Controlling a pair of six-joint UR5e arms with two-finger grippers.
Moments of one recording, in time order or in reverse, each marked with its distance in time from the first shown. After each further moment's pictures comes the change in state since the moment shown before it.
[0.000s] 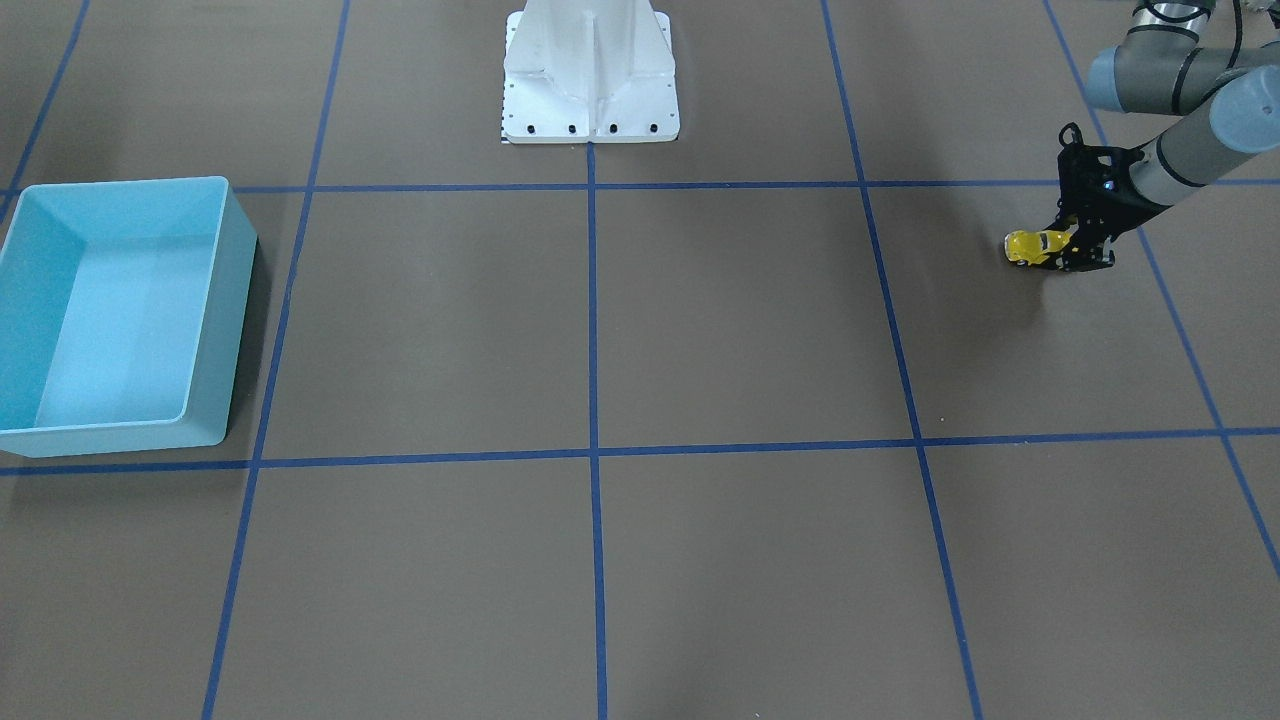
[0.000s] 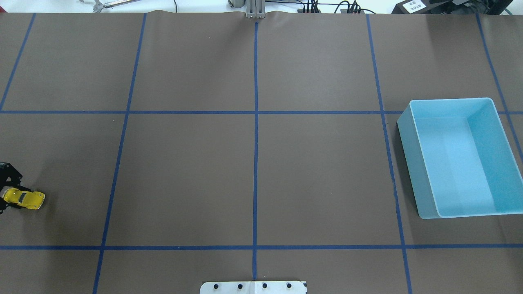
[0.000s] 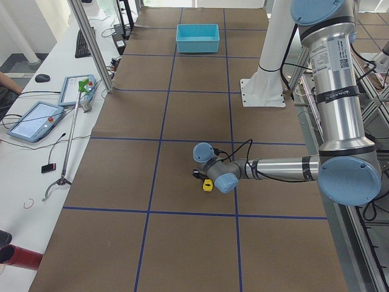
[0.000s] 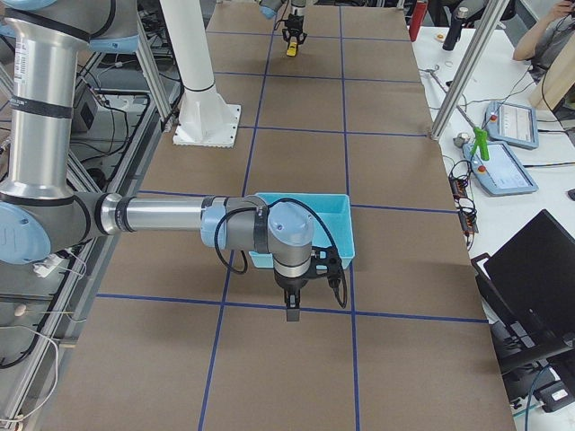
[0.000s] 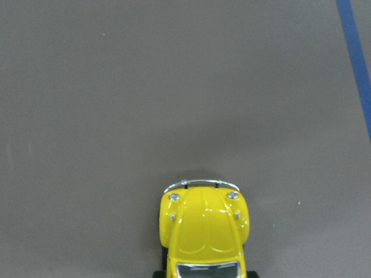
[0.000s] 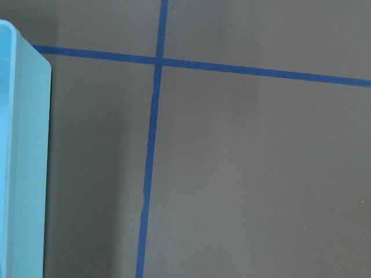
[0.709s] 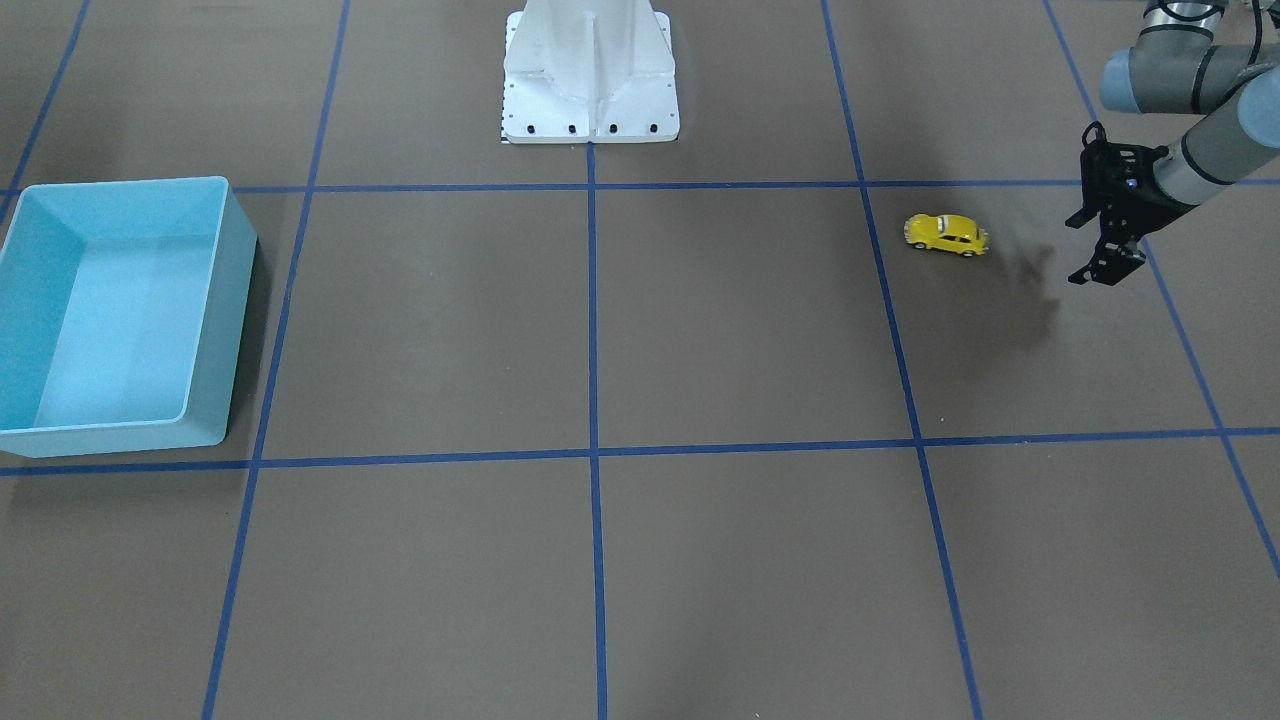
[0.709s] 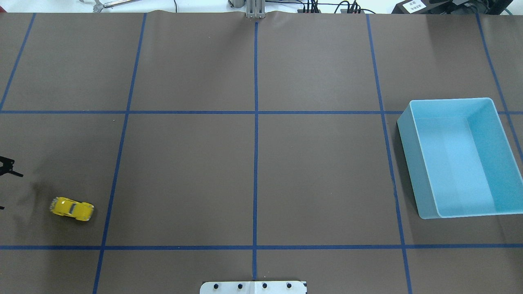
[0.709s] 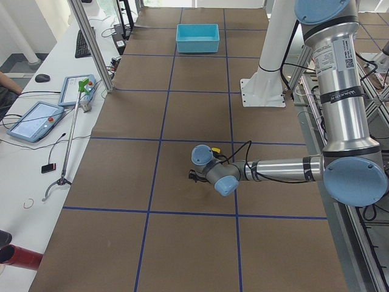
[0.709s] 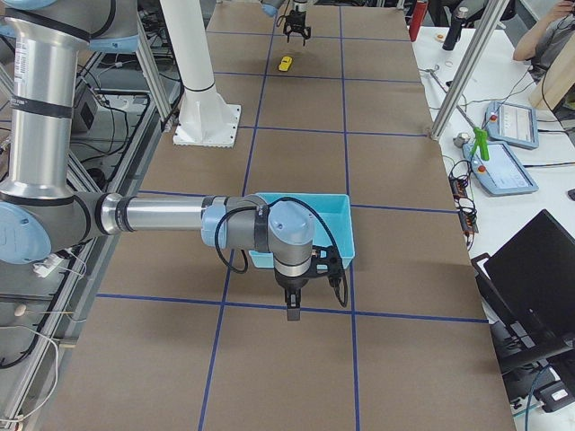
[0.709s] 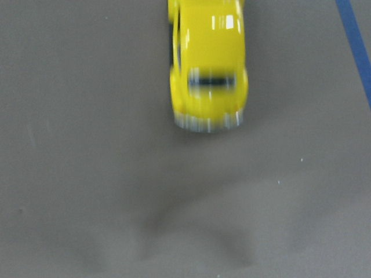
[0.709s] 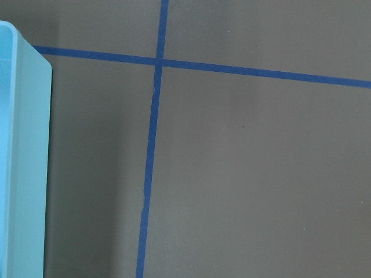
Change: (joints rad) left arm -0.068 0.006 0.003 0.006 -0.005 0.119; right arm 0.000 0.001 0.001 0.000 0.000 0.000
